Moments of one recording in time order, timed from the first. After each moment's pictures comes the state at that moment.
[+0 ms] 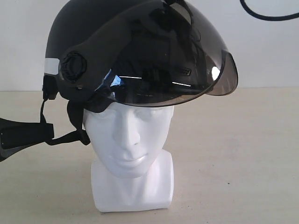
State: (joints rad) left arm 0.14 1.17 -0.45 1.53 -1.03 -1.58; right arm 0.50 1.58 -1.88 0.29 1.13 -0.62
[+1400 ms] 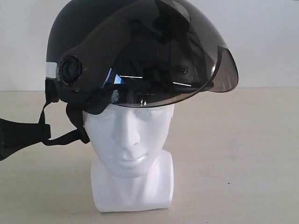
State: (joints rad) left arm 0.14 1.17 -0.45 1.53 -0.94 -1.58; right arm 0.50 1.51 -1.88 0.43 1.22 -0.51
